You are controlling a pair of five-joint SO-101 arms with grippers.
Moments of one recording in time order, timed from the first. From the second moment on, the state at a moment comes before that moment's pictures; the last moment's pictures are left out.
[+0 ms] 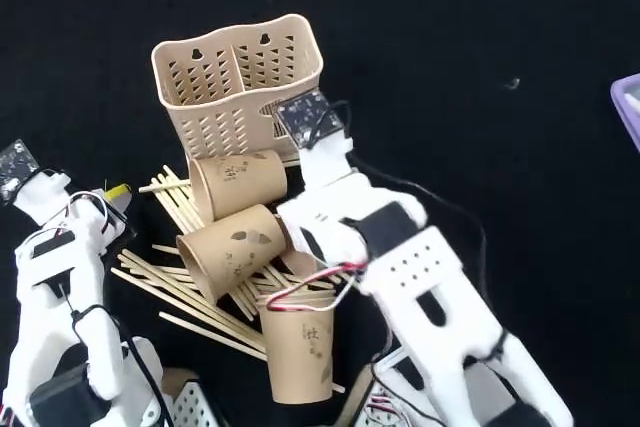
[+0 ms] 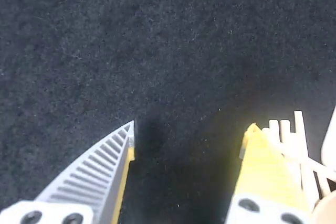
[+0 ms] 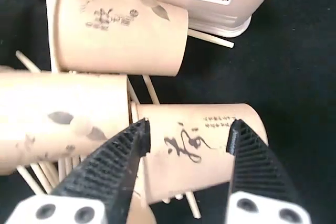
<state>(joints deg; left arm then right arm) -32.4 -28.0 67.1 21.6 12.4 -31.0 -39.4 44.5 61.1 0.5</state>
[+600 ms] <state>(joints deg) -32.4 -28.0 67.1 21.6 12.4 -36.7 -44.2 51.5 61.9 22.5</state>
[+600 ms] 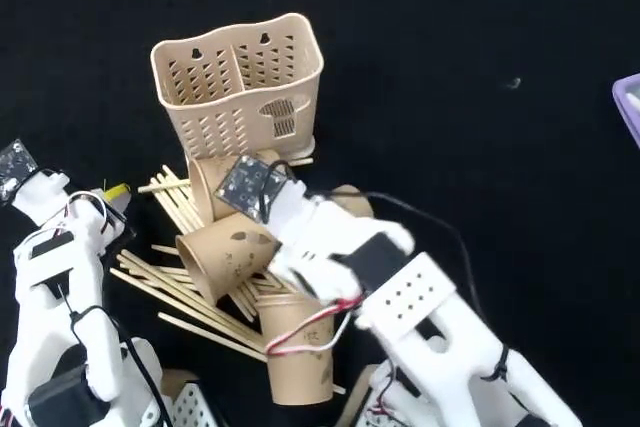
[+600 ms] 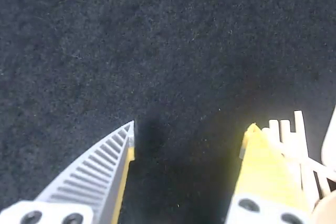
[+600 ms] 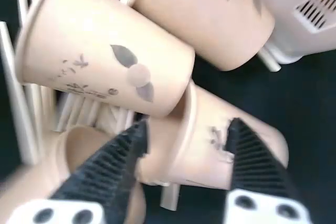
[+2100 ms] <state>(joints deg) -32.4 -28.0 67.5 21.6 12.4 -16.5 -36.1 12.5 49.5 -1.6</state>
